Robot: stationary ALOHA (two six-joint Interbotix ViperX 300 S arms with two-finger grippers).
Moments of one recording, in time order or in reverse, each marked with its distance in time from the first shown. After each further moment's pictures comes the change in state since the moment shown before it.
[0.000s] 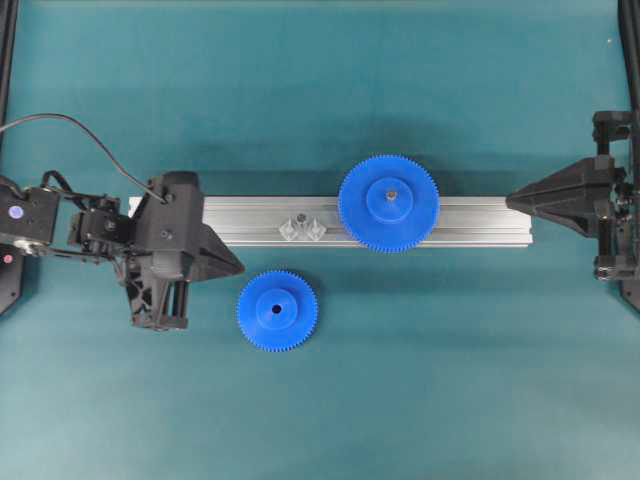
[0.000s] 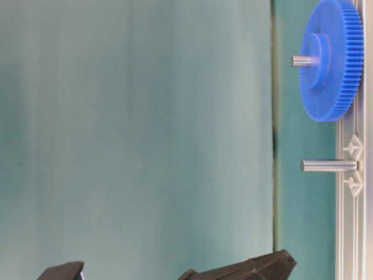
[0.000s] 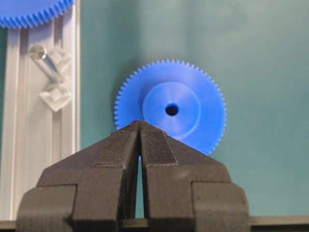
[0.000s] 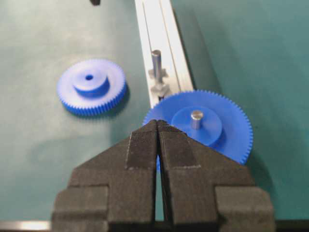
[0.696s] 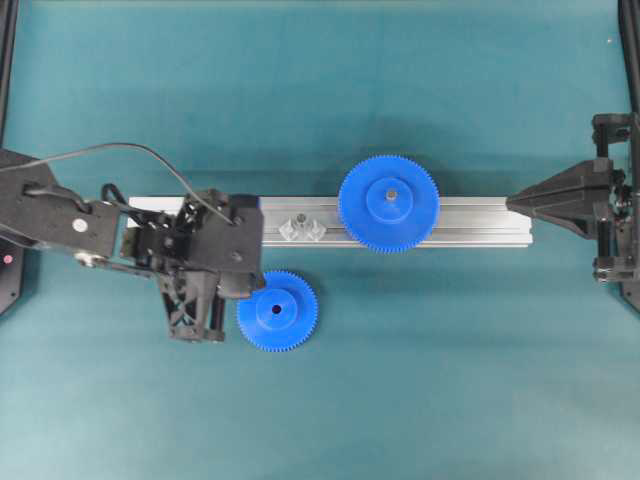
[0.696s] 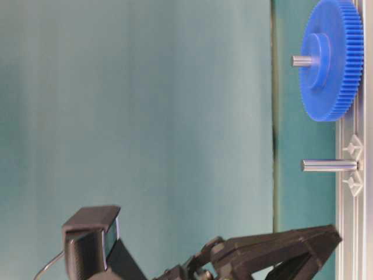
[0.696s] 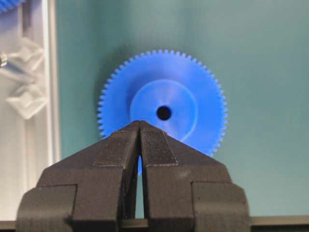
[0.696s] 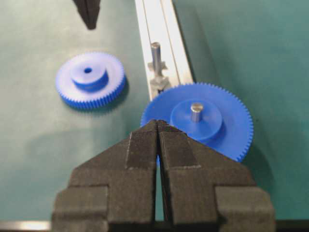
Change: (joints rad) left arm -0.023 0.179 -0.161 0.002 0.149 -0.015; right arm 0.000 0.000 0.017 0.000 0.000 0.000
